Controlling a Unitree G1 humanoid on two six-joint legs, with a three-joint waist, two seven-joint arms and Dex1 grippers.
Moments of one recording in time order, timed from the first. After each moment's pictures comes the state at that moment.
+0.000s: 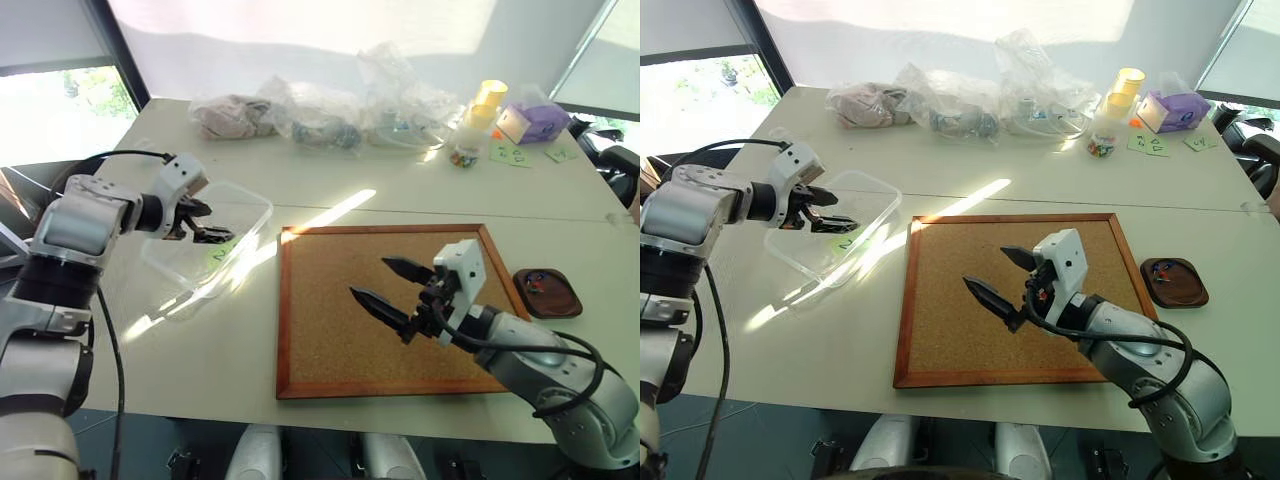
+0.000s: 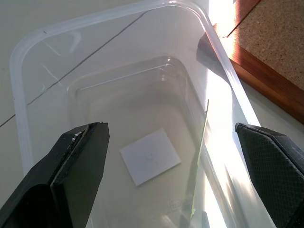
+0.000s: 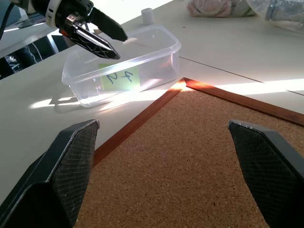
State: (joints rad) left arm -0.86 0.85 -0.22 0.30 -0.18 0.81 -1.06; right arm -0.02 -0.57 -0.06 -0.76 0.83 0.75 0.33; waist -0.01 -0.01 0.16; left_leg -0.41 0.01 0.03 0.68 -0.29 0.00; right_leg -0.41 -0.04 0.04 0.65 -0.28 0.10
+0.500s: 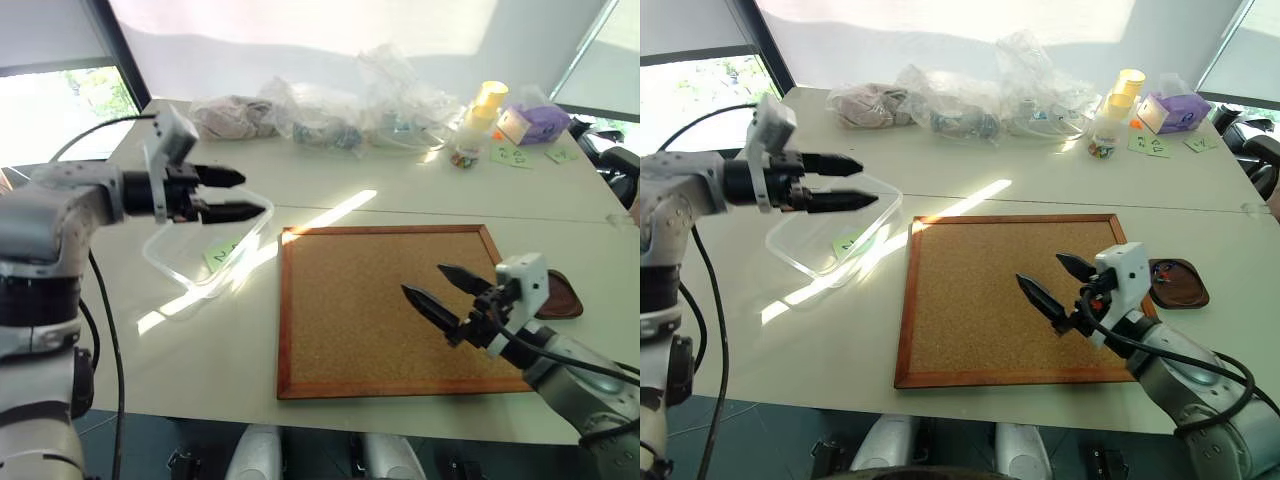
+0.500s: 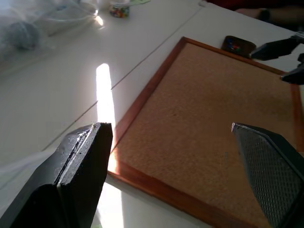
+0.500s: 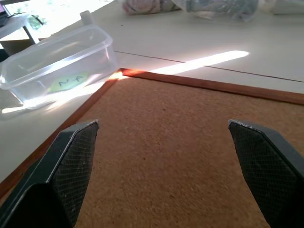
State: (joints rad) left arm -0.69 0.77 0.08 -0.20 -0.59 0.98 -1.09; right arm 0.23 -0.59 -0.38 -0.77 0.91 0.71 0.34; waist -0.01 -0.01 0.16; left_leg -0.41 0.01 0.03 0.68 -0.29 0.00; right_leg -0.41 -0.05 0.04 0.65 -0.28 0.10
